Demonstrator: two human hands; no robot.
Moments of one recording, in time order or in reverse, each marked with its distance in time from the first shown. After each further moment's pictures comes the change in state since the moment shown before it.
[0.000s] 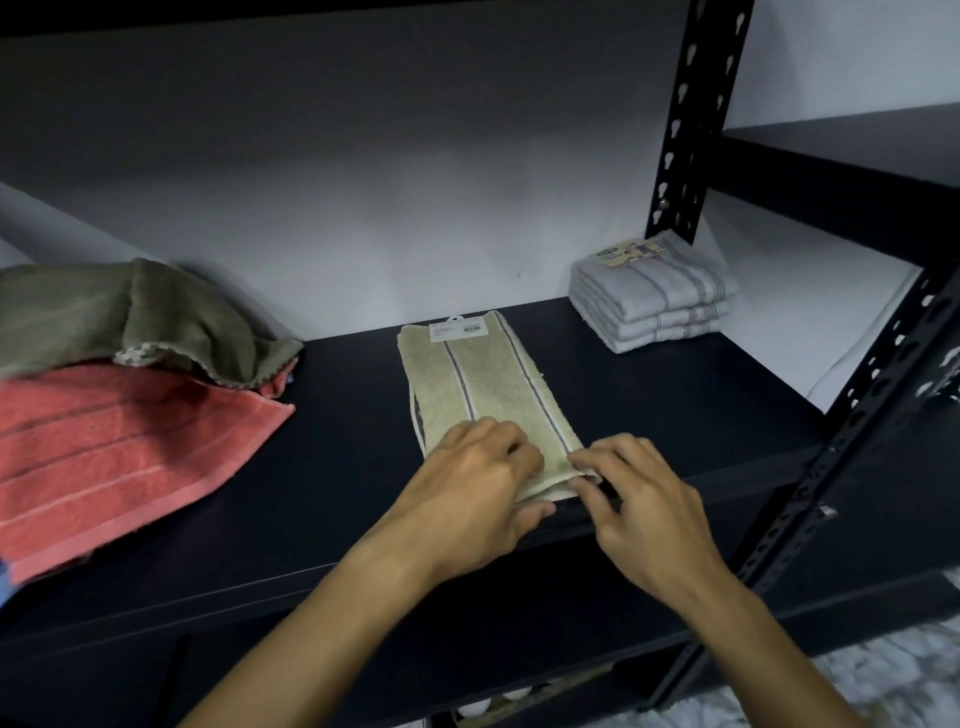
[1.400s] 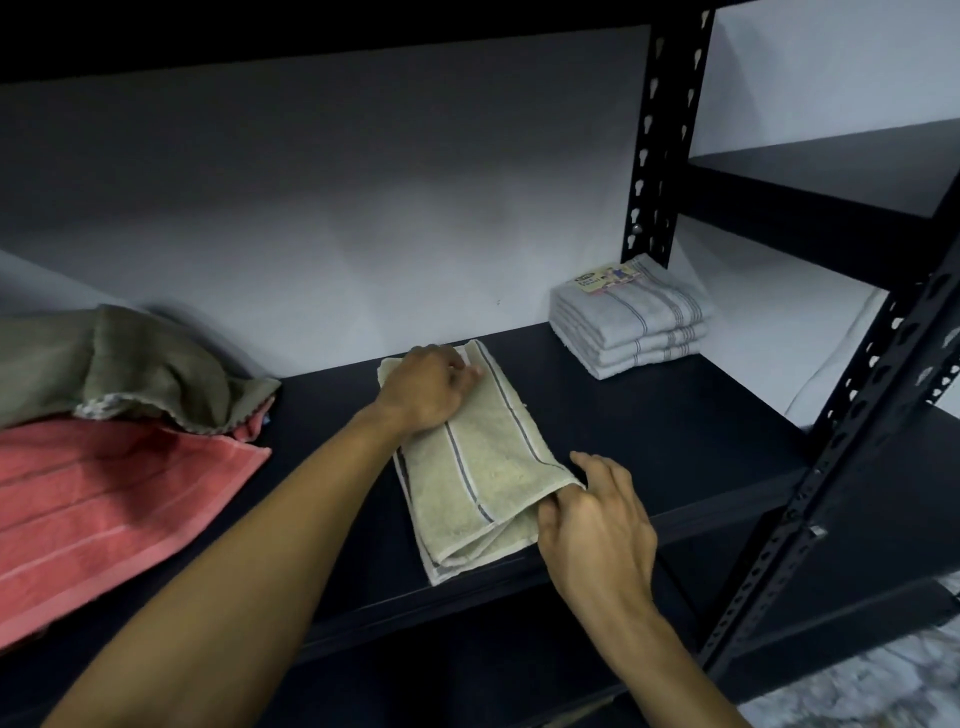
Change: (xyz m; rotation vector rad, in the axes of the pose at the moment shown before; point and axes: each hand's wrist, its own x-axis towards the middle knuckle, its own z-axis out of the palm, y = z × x) left_hand 0.122 -0.110 0.010 -0.222 -0.065 -0.434; right_hand 0.020 -0.034 0.027 -0.231 0.004 0.339
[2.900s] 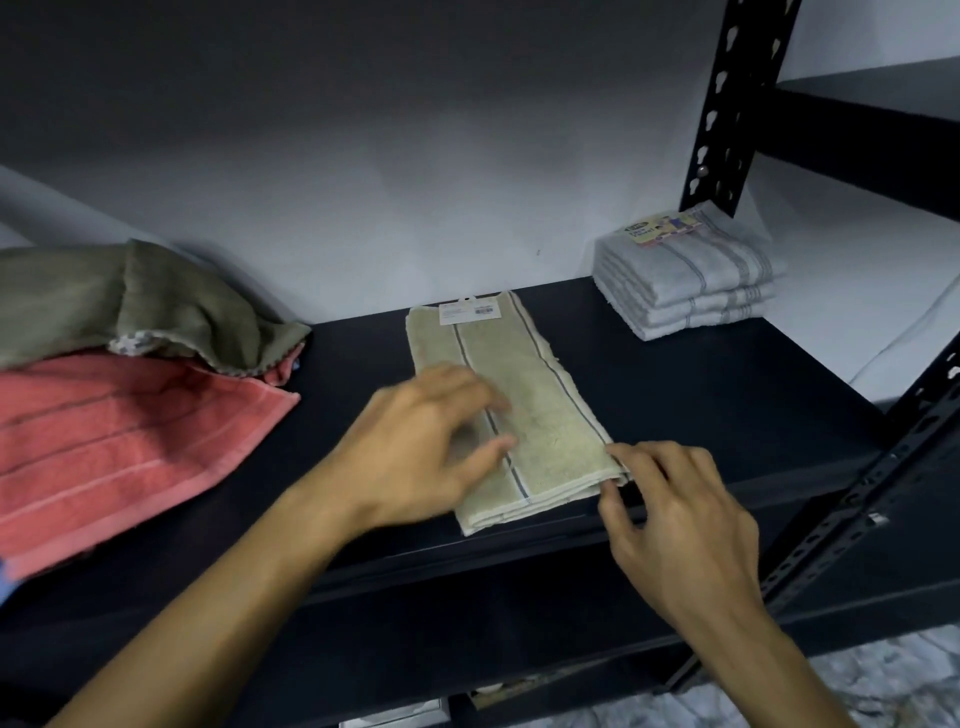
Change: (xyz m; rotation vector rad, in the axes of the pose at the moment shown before) left_hand -0.128 0.003 -0.016 0.105 0.151 0.455; right_hand -0.012 0.037 -0.020 0.013 0.111 -0.226
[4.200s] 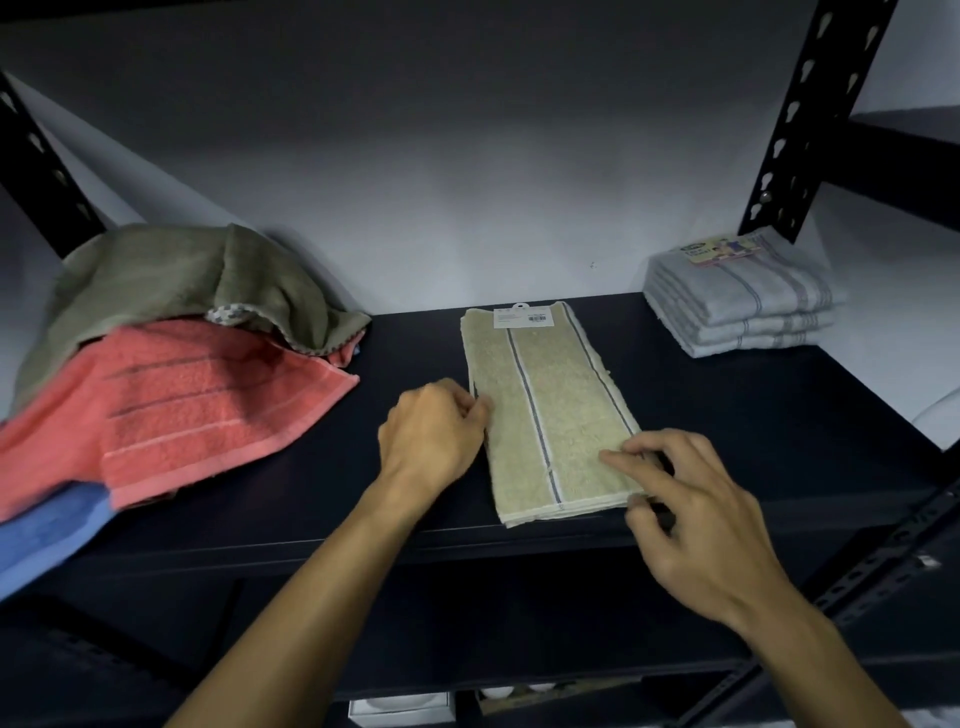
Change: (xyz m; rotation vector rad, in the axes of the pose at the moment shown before) left_hand -0.009 -0.005 0.019 -0.147 0.136 -0.937; right_hand 0.013 0.006 0.000 0.313 -0.237 -0.240
